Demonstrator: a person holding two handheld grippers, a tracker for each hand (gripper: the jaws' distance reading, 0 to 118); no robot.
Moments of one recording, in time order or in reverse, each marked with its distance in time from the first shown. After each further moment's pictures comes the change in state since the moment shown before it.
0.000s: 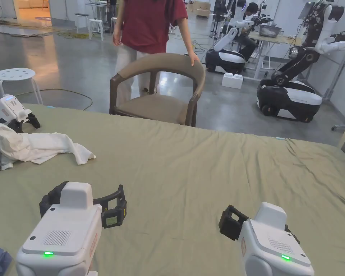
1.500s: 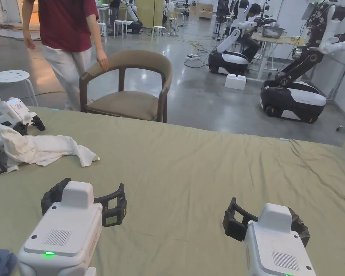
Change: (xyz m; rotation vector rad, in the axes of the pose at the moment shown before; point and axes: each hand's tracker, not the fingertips) left arm -0.009 -0.001 -0.004 0.044 -0.006 -0.047; right arm 0.003 -0.009 0.008 0.274 0.042 0.127
